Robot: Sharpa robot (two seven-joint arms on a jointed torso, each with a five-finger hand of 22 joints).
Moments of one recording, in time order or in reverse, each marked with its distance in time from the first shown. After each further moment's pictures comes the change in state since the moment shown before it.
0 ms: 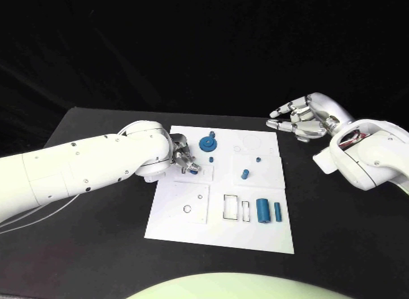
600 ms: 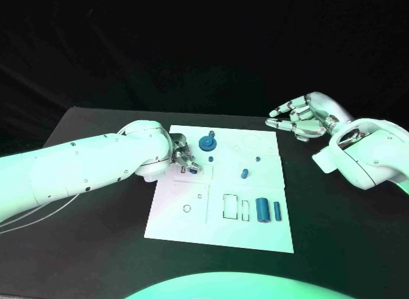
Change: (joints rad) left arm 0.000 0.002 0.000 -0.002 0.001 -0.002 0.000; left_hand -0.042 0.050 -0.147 0.010 0.000 0.011 0.003 -0.004 0.005 0.000 0.000 0.015 0.009 0.000 0.000 0.000 0.000 0.000 0.000 0.000 0.000 0.000; right arm 0.000 -0.001 0.000 0.001 0.000 0.000 0.000; right_hand -0.008 0.000 -0.008 0.002 -0.009 -0.004 -0.004 0.004 0.001 0.000 0.000 0.000 -0.001 0.000 0.000 0.000 0.000 0.000 0.000 0.000 -0.004 0.000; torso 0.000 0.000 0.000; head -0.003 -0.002
